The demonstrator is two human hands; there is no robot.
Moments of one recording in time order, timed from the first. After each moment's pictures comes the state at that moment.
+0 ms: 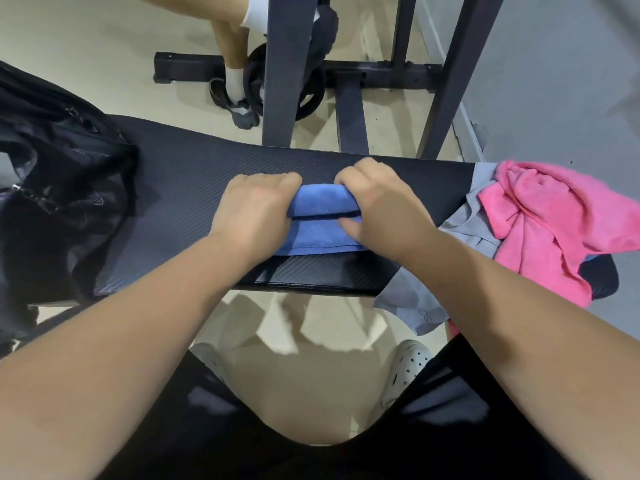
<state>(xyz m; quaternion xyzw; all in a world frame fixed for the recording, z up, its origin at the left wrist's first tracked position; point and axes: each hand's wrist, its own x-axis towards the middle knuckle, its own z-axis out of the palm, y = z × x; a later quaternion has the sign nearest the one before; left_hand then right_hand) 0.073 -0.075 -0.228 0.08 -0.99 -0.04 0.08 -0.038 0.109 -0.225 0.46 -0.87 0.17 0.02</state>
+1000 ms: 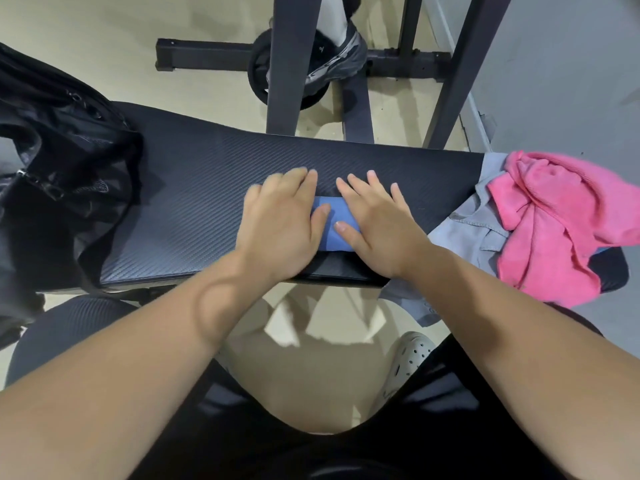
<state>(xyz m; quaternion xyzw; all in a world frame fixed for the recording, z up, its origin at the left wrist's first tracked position) 0.088 -0.040 -0.238 0.13 -0.99 -0.08 0.07 -0.024 0.122 -0.264 0.44 -0.88 0.09 -0.11</state>
